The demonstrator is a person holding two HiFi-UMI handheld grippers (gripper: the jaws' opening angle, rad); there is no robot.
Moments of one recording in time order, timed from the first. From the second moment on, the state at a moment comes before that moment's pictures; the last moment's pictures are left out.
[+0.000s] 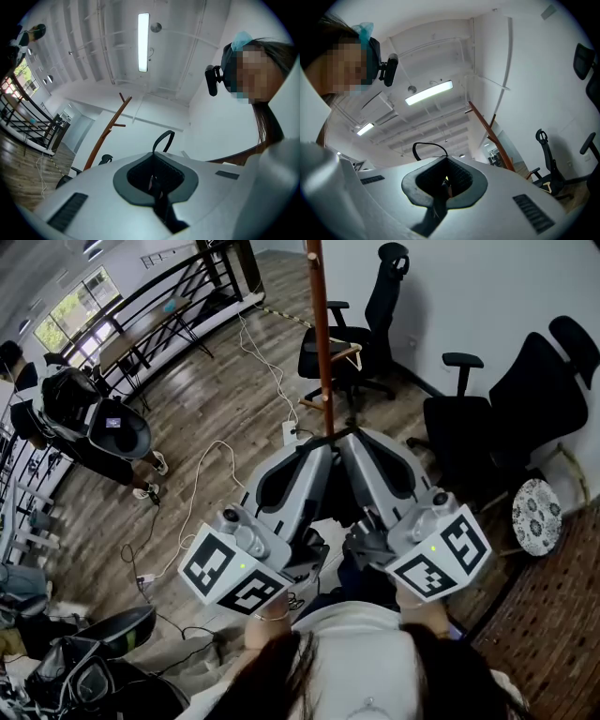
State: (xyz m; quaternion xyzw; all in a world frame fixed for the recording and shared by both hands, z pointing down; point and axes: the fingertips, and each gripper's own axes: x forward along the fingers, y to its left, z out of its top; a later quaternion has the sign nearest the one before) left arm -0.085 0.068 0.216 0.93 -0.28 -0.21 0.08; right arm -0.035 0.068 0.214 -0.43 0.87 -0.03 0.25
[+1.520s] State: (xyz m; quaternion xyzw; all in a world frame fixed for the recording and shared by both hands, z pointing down) left arm -0.040 -0.089 0.191 0.93 -0.29 -0.21 0.05; right arm 0.009 -0.086 0.192 -0.39 0.88 -0.03 0.26
